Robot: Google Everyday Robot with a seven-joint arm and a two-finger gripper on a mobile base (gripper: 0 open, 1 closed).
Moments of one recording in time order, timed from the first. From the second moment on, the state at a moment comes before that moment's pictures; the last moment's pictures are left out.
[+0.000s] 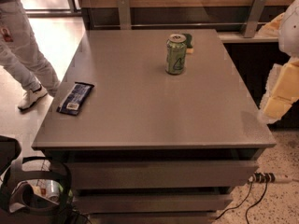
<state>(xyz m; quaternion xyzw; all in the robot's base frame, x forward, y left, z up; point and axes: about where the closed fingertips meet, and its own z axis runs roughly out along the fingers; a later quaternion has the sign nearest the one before) 0.438 -0.212 0.992 -0.60 0.78 -0.05 0.18</state>
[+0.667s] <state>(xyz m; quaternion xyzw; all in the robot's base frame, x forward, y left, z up) 0.454 -0.219 0.997 -0.60 0.77 -0.05 0.20</state>
